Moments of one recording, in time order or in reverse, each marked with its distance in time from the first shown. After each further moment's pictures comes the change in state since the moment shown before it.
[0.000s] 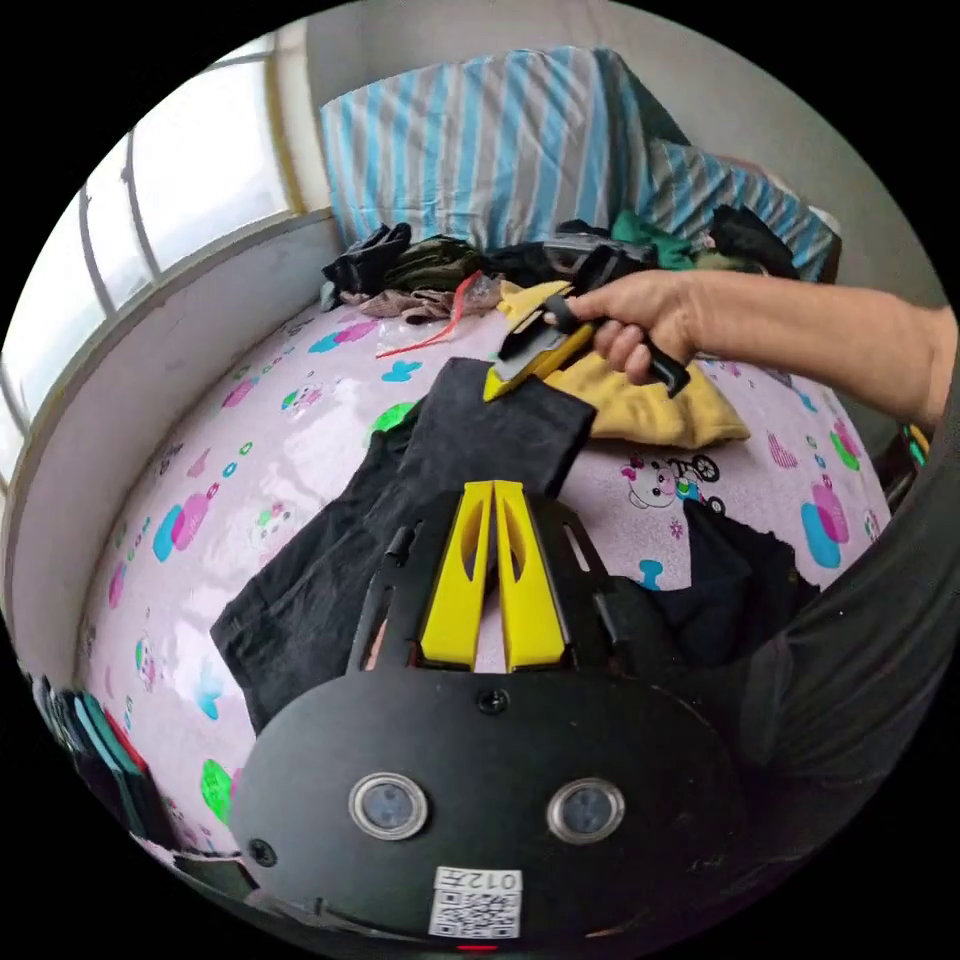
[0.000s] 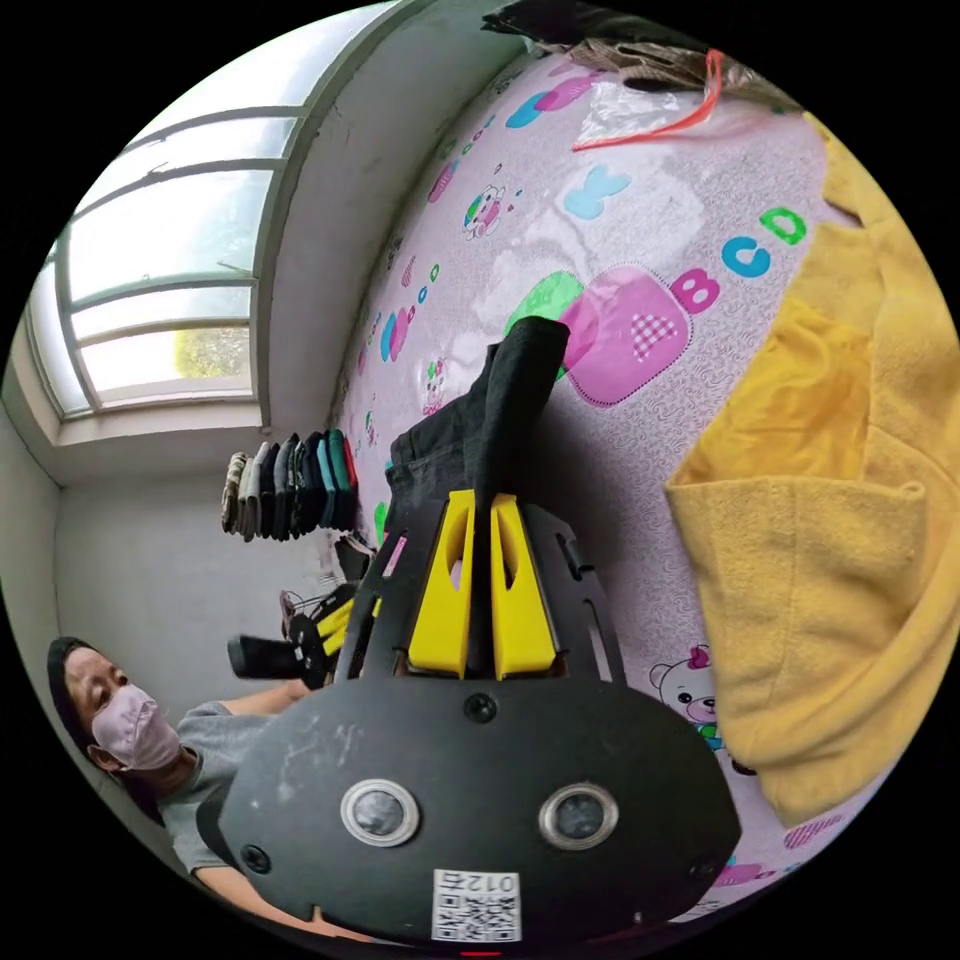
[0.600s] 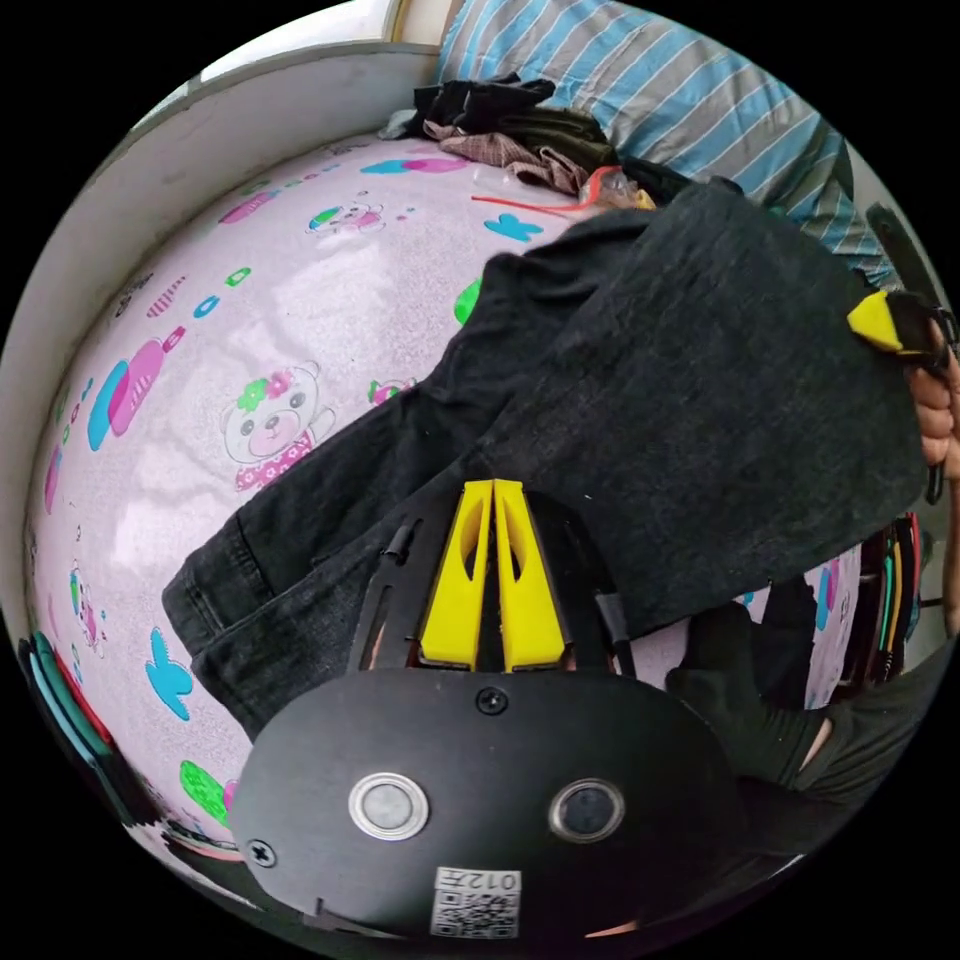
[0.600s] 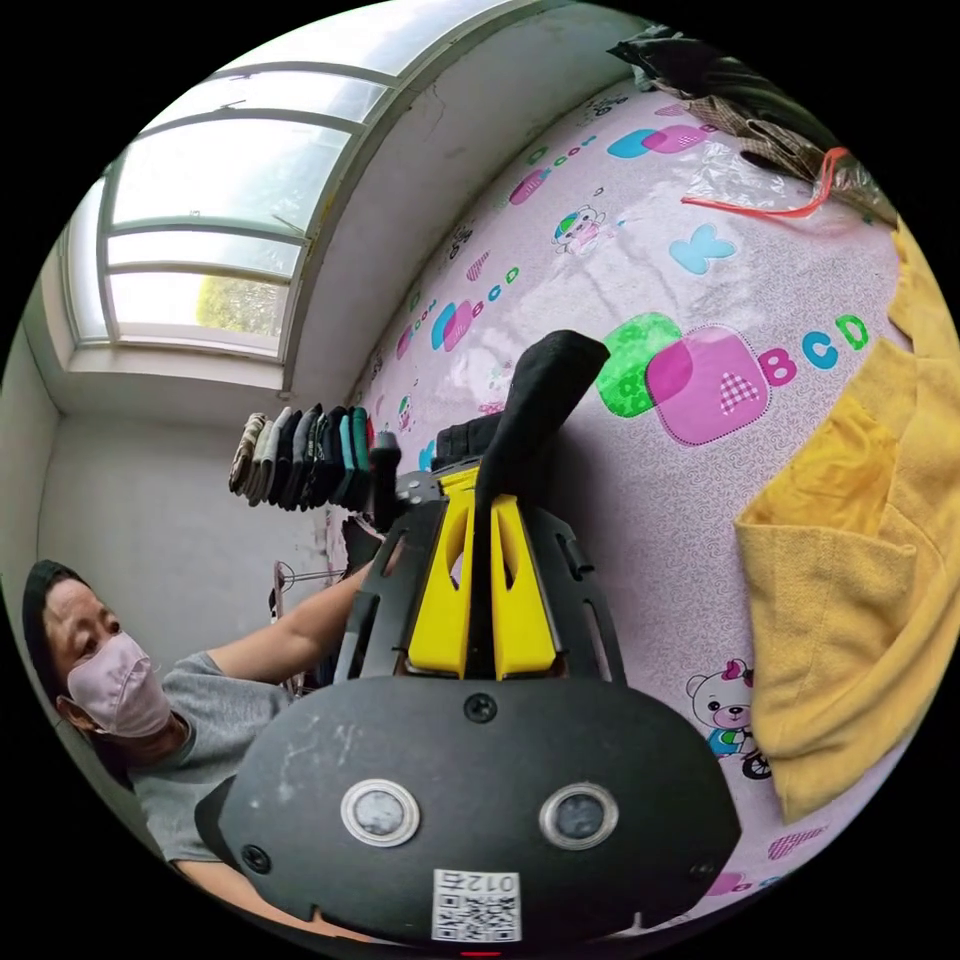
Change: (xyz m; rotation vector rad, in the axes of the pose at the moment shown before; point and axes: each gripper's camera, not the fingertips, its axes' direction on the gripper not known) left arm -0.258 -0.056 0.118 -0.345 0.128 -0.278; right arm -0.111 0.026 0.058 0.013 0.031 -0.168
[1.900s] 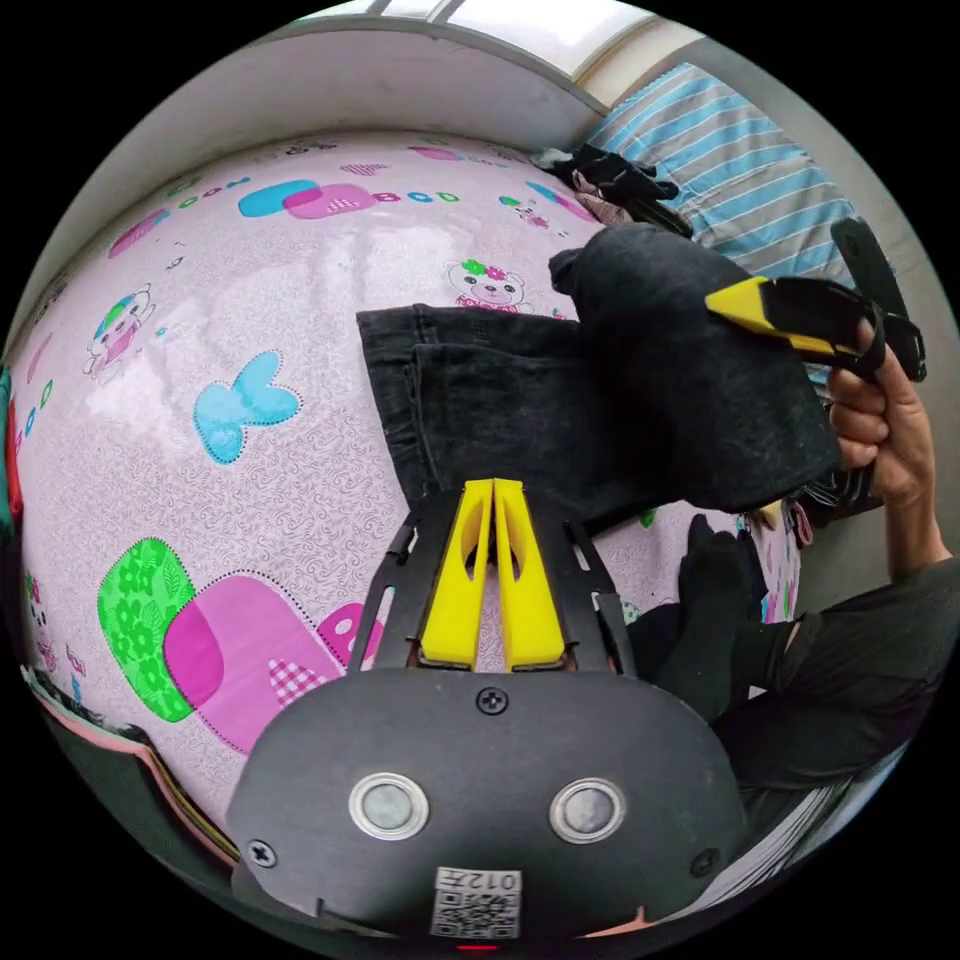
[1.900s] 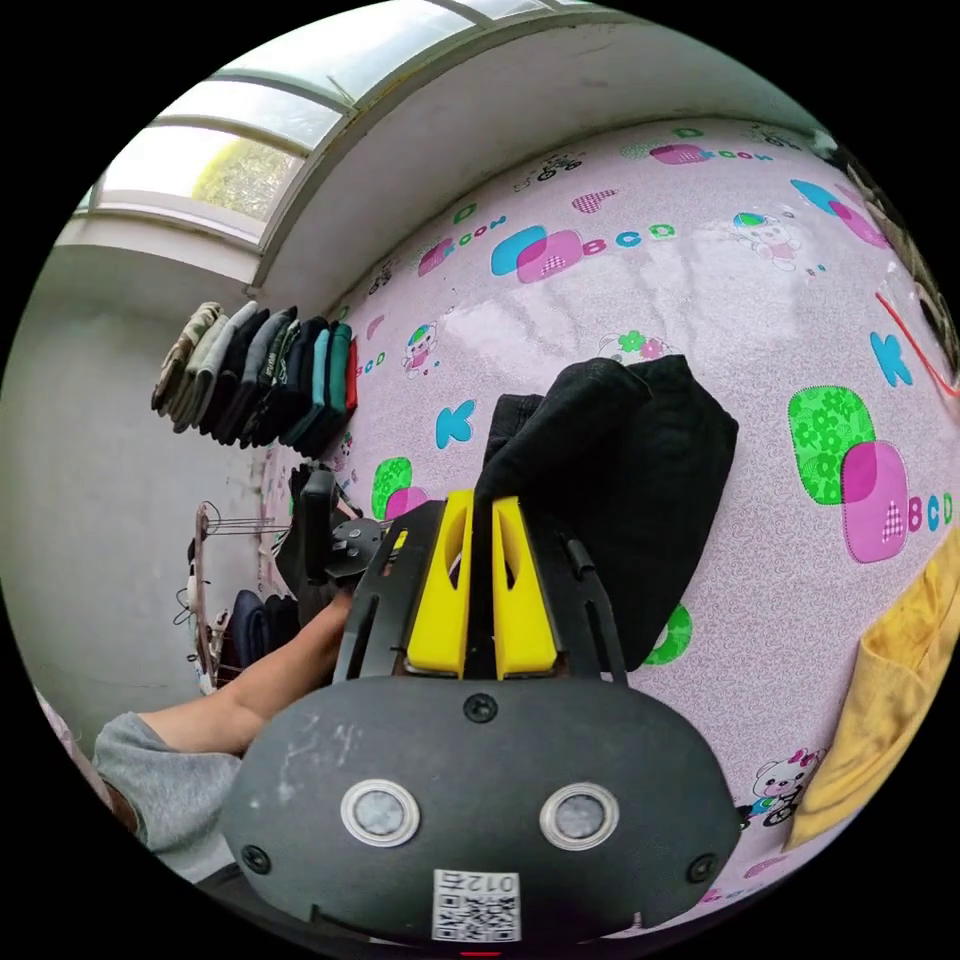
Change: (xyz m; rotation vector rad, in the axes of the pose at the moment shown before) left arm -0.242 0.092 -0.235 0.104 0.158 -0.342; right arm -0.142 0.058 0.308 -0.138 0.194 -0.209
